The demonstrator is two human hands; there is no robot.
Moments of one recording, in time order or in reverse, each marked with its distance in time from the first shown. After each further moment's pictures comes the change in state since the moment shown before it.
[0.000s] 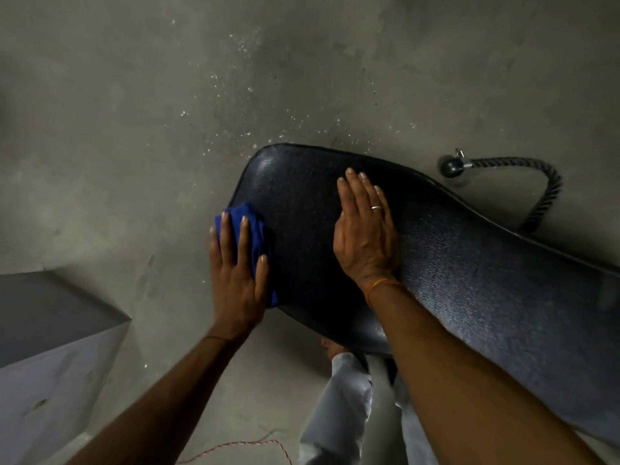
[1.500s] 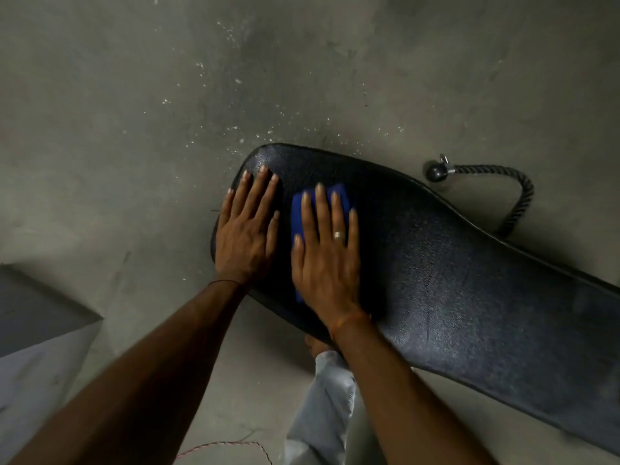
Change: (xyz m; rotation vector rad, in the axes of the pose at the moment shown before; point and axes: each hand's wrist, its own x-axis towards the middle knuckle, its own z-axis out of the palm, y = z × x) left_hand 0.081 0.008 0.003 0.118 -0.038 0.234; right_hand -0.026 -0.065 -0.009 -0.150 -0.253 0.049
